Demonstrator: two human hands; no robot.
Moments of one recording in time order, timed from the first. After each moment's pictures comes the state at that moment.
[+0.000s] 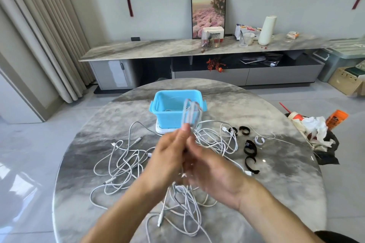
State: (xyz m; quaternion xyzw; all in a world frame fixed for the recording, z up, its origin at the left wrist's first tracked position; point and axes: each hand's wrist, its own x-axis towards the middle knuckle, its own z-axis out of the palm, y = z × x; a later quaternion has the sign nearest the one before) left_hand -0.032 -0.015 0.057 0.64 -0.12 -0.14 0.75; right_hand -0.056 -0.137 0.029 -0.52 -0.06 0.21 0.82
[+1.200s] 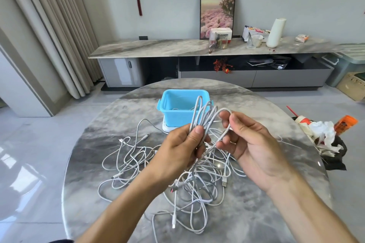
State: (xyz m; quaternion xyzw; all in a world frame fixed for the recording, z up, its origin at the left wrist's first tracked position) left_hand -0.023 -0.002 0.056 0.67 -0.21 -0.18 0.69; right_hand -0.059 -0.167 0.067 -0.48 0.01 -0.04 0.88
